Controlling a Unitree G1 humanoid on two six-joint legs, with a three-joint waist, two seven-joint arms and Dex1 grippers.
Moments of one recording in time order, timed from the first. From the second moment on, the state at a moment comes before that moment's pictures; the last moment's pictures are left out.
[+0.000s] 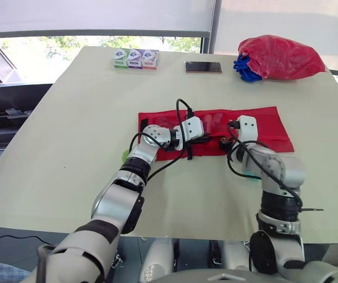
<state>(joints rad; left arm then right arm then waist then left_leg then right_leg) -0.92 0.20 -0.21 0.99 0.10 -0.42 -1.03 -0.57 0.14 -0.23 -0.18 0.17 1.26 0.00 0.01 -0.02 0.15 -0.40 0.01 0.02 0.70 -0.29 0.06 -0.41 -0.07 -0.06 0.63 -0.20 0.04</state>
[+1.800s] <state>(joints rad) -1.02 0.33 -0.17 1.14 0.08 -0.42 -1.24 -0.14 -0.42 0.07 -0.61 0.26 0.79 0.37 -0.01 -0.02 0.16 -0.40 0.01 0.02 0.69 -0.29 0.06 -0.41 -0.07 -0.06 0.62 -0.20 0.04</state>
